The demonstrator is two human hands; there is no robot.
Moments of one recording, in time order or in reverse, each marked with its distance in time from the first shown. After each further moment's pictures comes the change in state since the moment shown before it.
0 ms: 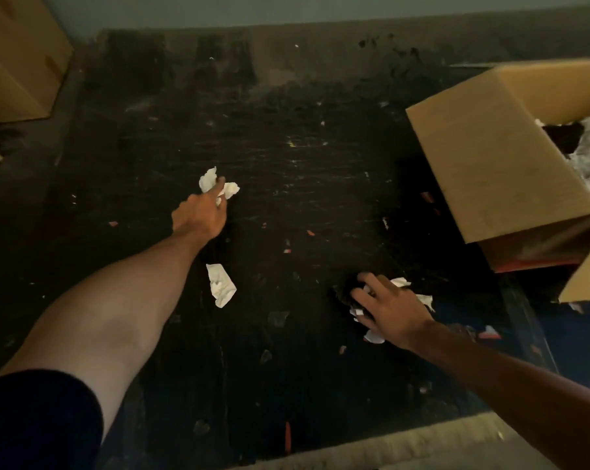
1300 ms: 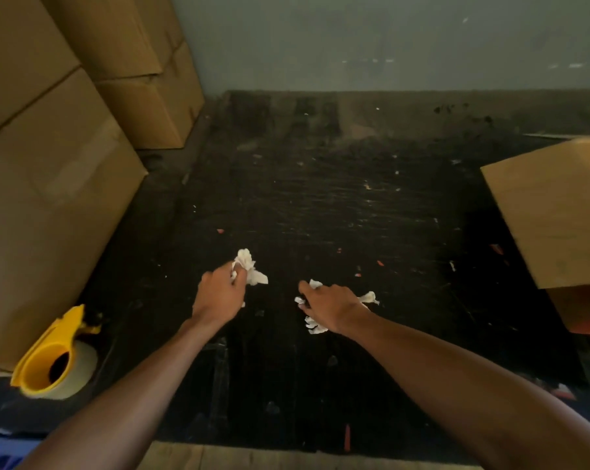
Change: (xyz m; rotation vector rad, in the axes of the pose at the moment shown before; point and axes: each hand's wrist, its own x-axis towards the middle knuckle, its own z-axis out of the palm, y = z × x) left_hand -0.181 -0.092 -0.039 -0.509 0.185 -0.185; right_hand 0.158 -0.161 -0.043 0.169 -0.367 -0.048
